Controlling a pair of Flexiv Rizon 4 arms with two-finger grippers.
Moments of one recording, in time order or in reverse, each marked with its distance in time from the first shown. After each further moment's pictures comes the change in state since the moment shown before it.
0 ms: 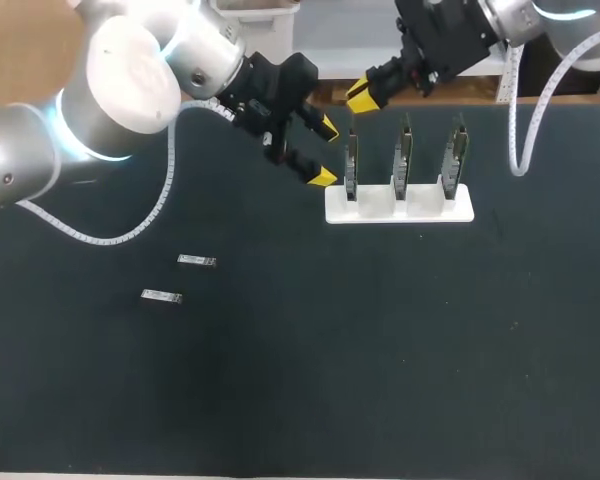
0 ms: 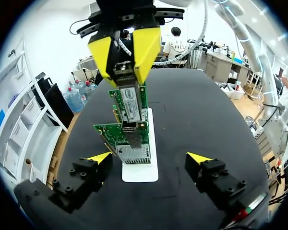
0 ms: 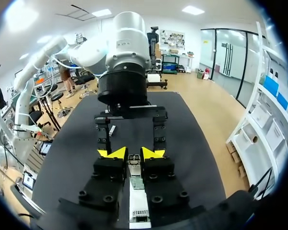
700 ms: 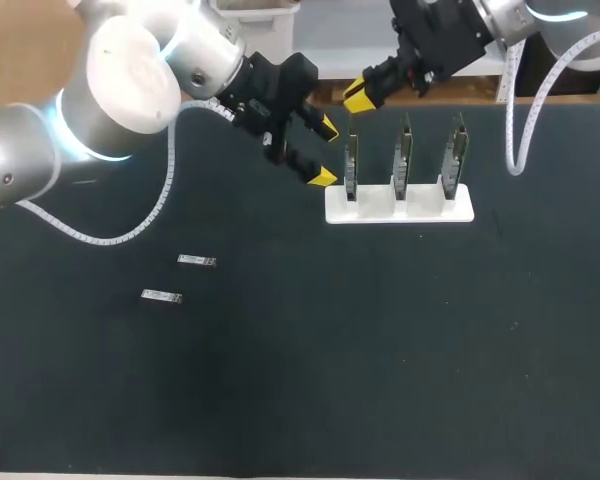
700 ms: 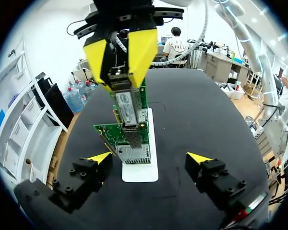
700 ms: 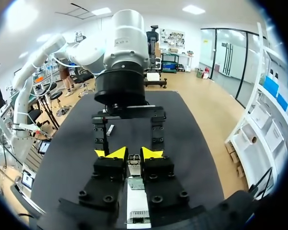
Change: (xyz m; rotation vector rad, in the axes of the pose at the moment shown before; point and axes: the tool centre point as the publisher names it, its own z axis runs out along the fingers) left arm 0.000 0.000 0.000 0.000 0.000 0.000; right arm -0.002 -0.005 0.002 0.012 0.007 -0.010
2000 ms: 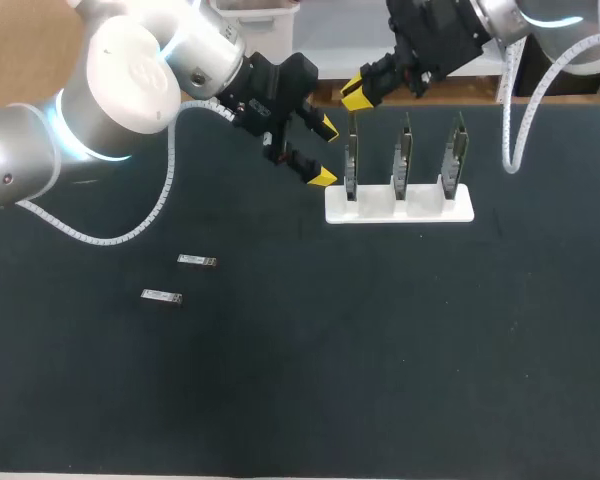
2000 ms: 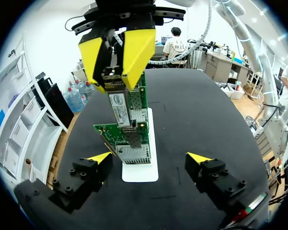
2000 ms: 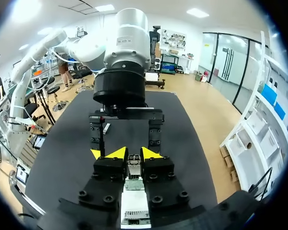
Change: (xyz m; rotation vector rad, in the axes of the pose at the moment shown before) left arm 0.000 0.000 0.000 0.000 0.000 0.000; right arm -0.002 -0.002 0.002 0.033 0.014 -0.048
